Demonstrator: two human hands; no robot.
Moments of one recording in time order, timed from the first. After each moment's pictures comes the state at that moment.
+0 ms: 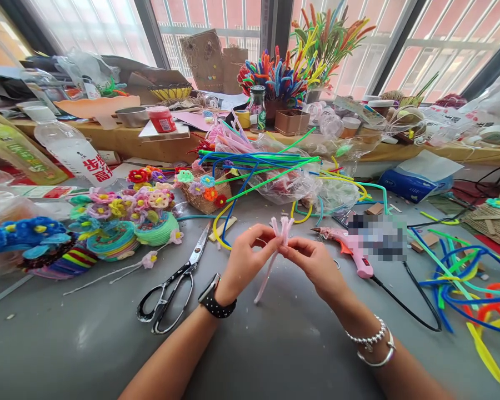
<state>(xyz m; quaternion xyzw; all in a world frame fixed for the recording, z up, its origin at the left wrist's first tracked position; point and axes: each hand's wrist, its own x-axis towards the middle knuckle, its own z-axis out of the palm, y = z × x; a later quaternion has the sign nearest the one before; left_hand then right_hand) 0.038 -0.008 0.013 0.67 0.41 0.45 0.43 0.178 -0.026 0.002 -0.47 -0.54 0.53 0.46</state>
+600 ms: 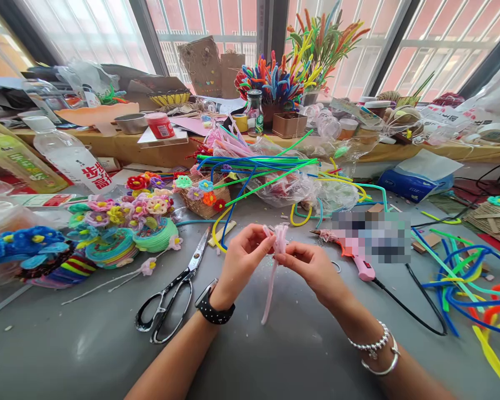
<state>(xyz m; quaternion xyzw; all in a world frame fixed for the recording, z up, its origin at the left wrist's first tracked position) 0.035 -0.005 0.017 0.56 0.38 0.50 0.54 0.177 -0.028 0.004 -0.47 -0.54 0.53 0.44</state>
